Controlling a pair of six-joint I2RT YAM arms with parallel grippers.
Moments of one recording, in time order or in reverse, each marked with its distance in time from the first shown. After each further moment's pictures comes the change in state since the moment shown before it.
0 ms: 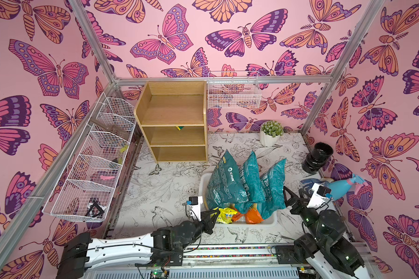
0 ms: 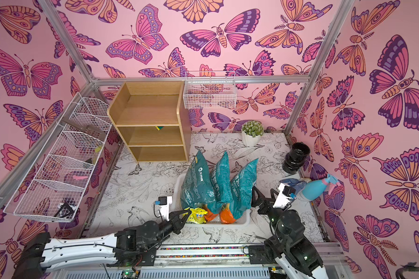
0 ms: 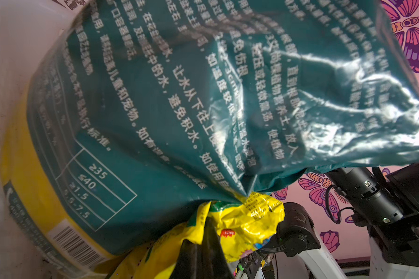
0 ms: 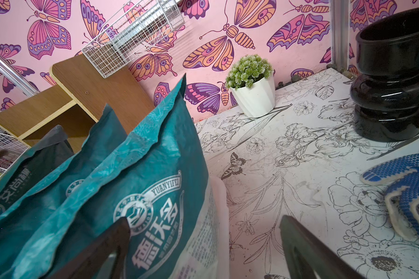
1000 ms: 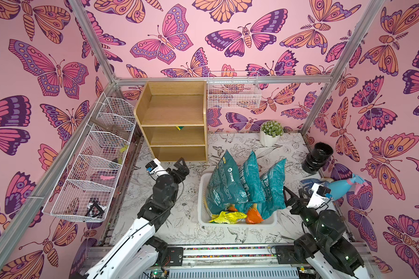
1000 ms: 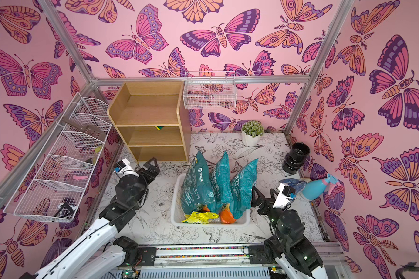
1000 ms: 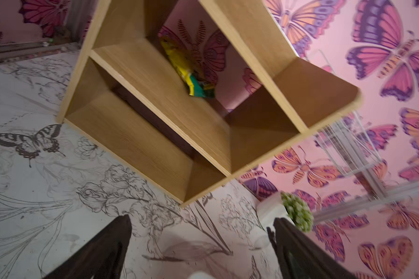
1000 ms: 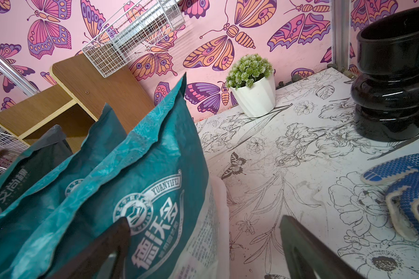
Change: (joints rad) left arm 0.973 0.230 0.408 -0.174 0.133 0.084; right arm 0.000 0.000 -0.005 0.001 -0.002 0.000
